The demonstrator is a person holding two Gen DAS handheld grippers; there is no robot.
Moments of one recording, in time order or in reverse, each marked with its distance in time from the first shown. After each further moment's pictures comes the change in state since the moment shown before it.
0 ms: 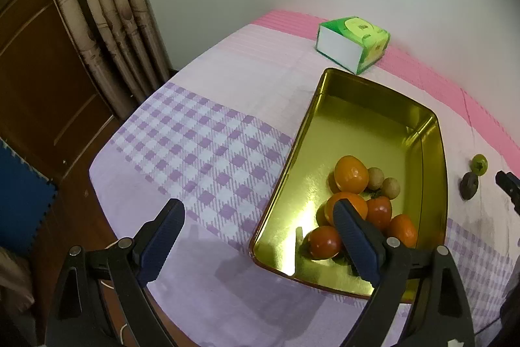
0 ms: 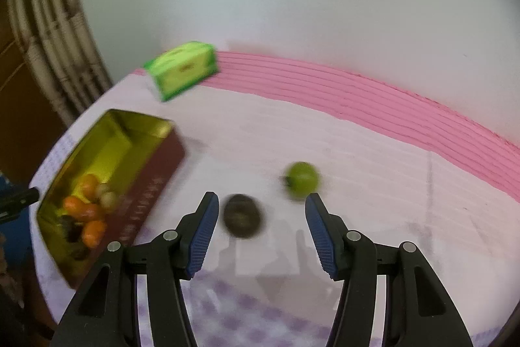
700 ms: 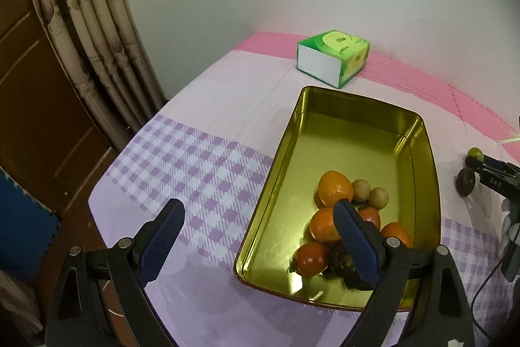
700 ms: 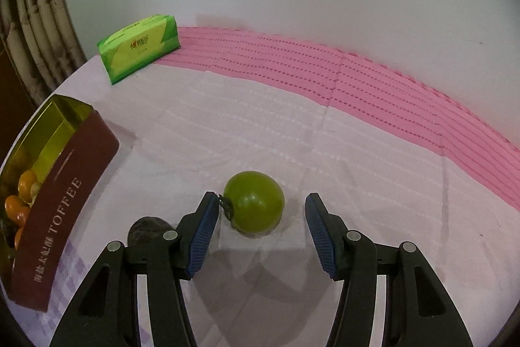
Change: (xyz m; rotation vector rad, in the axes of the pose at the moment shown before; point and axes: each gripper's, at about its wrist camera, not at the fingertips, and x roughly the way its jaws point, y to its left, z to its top) left arm -0.008 -0.021 0.001 0.090 -0.114 0.004; right arm 0.078 -0.023 0.002 -0.056 0.050 -0.042
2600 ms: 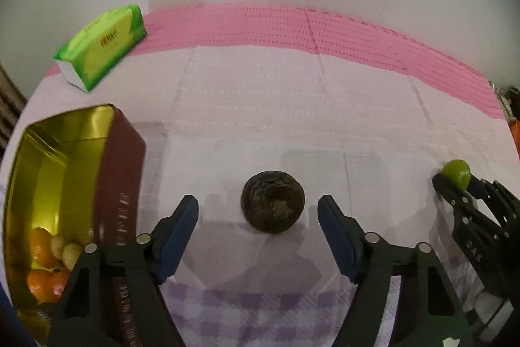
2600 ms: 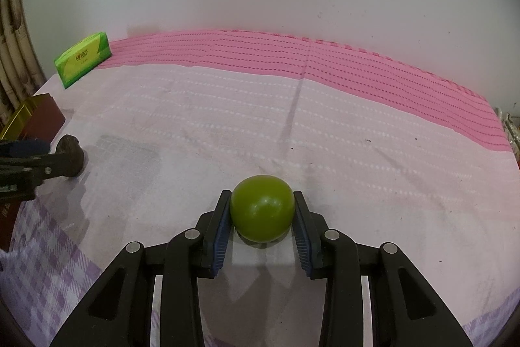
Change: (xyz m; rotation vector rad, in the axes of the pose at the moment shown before) left arm 0.065 -0.268 0.012 0.290 0.174 -0.337; right arm -0.062 -0.098 -0.090 0.167 -0.038 -0.150
